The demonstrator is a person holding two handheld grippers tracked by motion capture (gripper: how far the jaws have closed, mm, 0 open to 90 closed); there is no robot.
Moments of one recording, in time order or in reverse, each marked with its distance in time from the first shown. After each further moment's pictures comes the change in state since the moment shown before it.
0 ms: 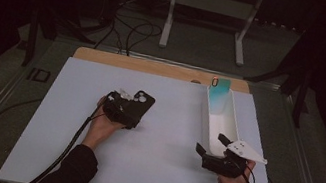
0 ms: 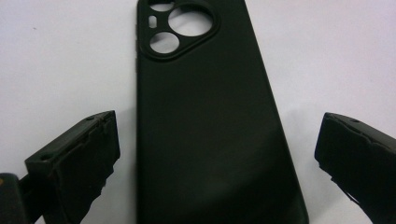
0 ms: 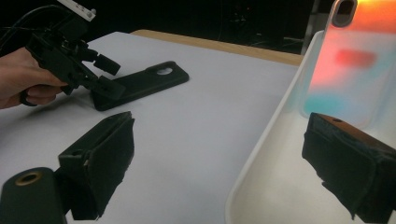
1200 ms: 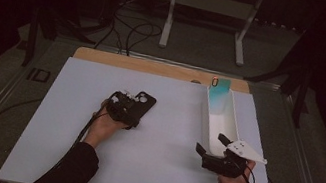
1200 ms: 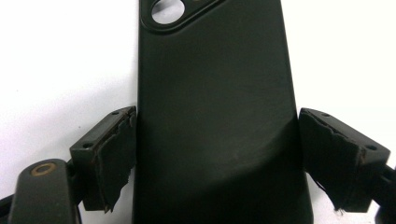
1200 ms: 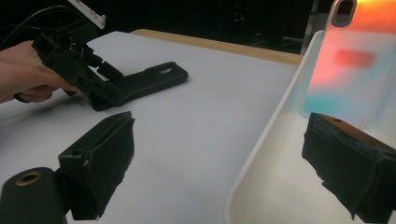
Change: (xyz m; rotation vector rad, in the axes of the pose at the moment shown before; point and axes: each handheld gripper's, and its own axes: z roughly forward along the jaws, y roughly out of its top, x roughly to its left) left arm -0.005 0.008 0.005 0.134 0.040 0.018; right arm 0.000 0.000 0.000 0.002 -0.002 -0.002
